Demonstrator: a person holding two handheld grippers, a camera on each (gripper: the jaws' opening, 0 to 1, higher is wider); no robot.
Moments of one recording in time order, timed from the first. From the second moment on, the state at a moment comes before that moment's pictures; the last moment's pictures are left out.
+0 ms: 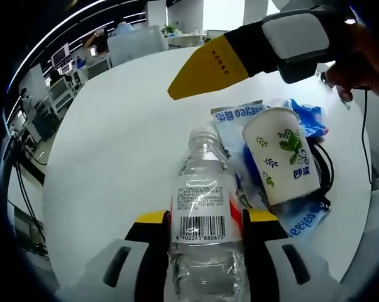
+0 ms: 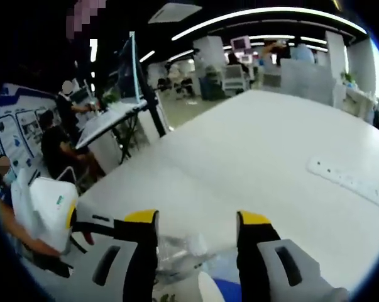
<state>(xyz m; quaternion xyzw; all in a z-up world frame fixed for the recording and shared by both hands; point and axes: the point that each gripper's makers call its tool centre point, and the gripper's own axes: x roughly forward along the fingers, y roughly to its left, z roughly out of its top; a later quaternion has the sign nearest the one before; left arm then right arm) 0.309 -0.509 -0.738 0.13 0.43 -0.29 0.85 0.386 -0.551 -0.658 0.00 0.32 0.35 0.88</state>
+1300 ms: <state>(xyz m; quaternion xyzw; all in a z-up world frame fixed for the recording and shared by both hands) 0.329 -0.517 -0.739 0.15 0.45 -0.30 0.83 0.381 -0.572 -0.672 0.00 0.34 0.33 0.88</state>
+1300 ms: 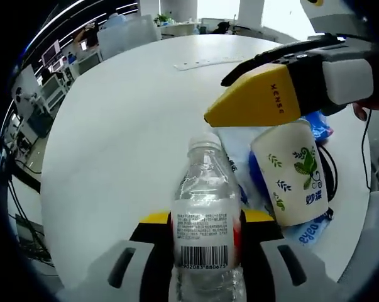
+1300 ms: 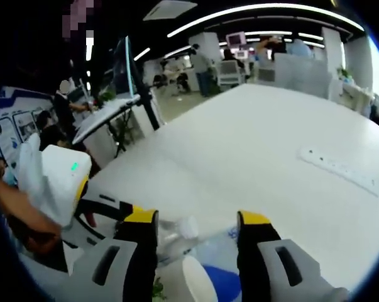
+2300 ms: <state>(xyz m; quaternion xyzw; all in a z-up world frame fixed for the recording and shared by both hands) 0.332 -0.521 -0.695 0.05 0.30 -0.31 0.90 0.374 -0.553 -0.660 0.14 0.37 0.33 0.86</state>
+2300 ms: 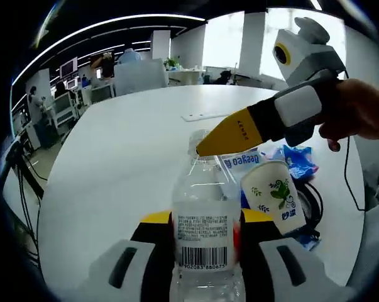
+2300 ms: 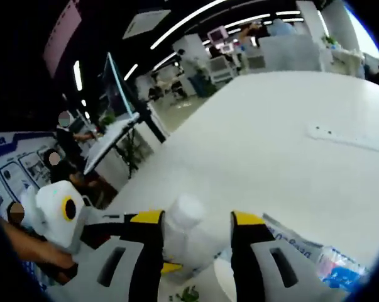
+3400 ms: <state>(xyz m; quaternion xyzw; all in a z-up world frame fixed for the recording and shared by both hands) 0.318 -0.522 -0.678 -0.01 0.25 -0.31 0.92 0.352 -0.520 -0.628 0.11 0.36 0.39 0.84</state>
